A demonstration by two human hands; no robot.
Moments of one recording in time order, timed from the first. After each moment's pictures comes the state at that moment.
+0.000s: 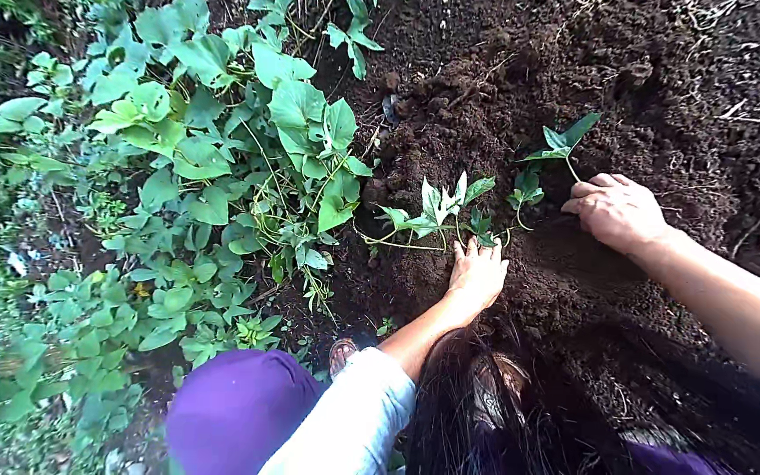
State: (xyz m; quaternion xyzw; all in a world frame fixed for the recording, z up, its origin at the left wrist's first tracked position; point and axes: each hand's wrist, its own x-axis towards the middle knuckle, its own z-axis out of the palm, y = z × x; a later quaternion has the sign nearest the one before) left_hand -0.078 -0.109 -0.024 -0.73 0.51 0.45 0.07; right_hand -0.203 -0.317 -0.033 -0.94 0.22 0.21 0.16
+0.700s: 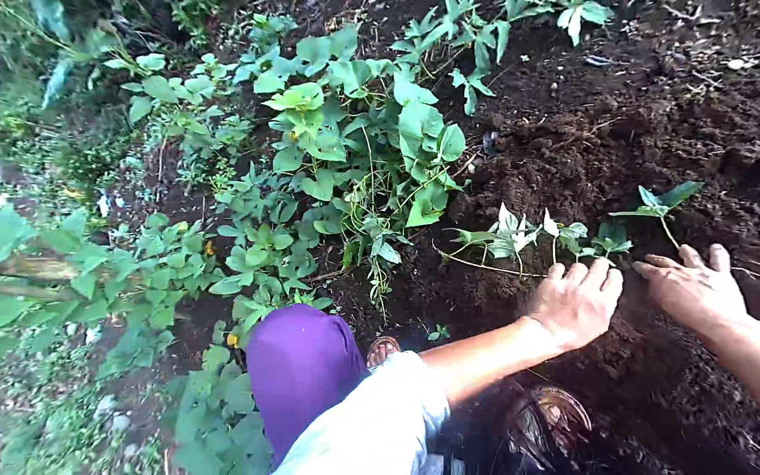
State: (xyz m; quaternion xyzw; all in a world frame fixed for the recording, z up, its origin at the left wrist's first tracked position) left_hand -0.065 -0.088 0.066 -0.78 0.56 0.21 -0.15; right_hand -0.198 -0.272 -0.028 -0.91 0.29 0.28 0.13
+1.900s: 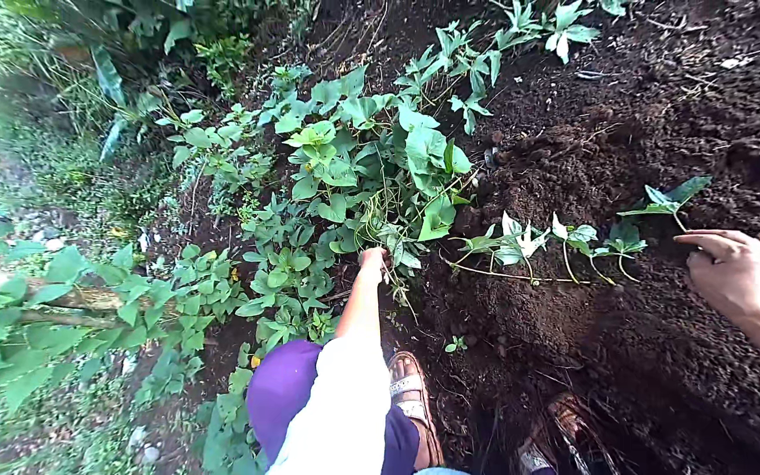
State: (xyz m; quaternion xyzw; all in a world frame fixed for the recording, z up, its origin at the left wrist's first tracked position) left_hand 0.191 0.076 0.003 -0.84 -0.22 0.32 -0.39; right_hand -0.196 -0.267 0.006 -0.89 0.37 -0.04 0.26
